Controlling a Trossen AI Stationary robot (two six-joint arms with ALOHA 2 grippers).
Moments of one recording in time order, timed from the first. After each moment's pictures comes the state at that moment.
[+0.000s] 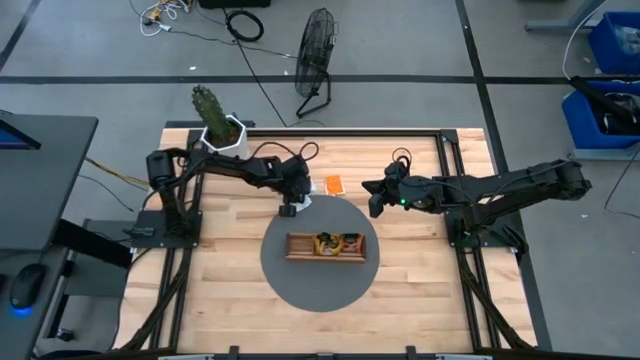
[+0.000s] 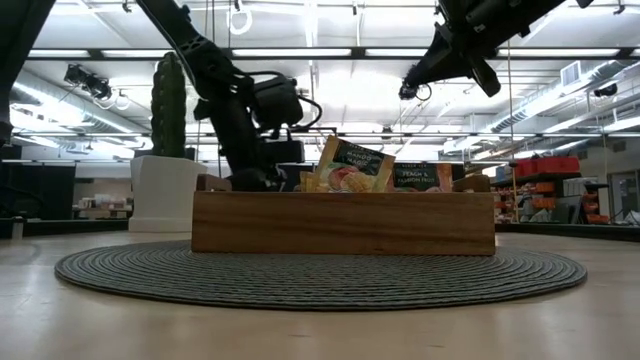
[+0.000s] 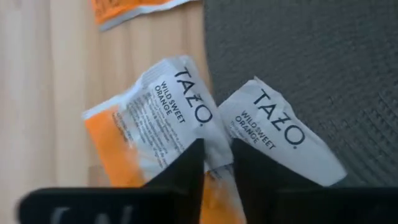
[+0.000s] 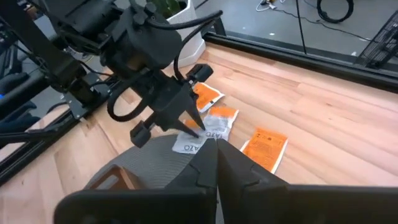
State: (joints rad) left arm 0.34 1.84 1.00 -0.24 0.01 0.43; right arm 0.08 1.10 0.77 -0.19 0.52 0.70
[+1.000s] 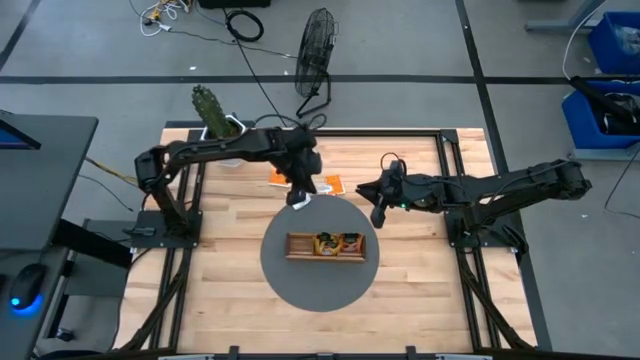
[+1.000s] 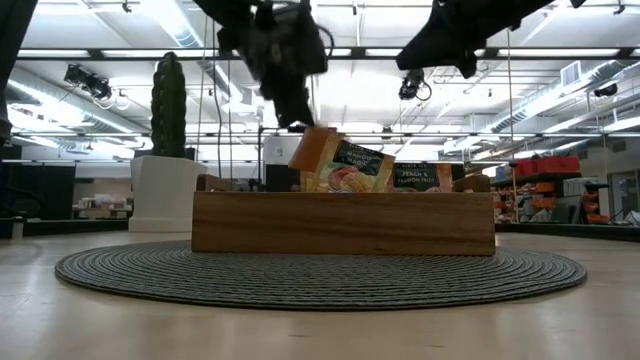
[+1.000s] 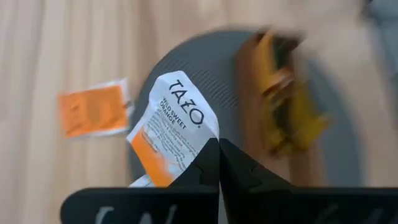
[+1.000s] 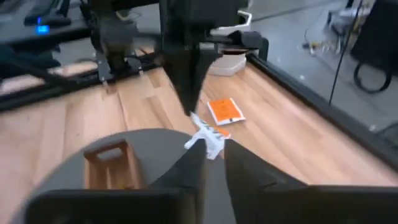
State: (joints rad) left arm 0.34 1.75 1.43 -0.69 0.43 0.23; right arm 0.08 1.10 0.77 -0.09 0.40 0.27
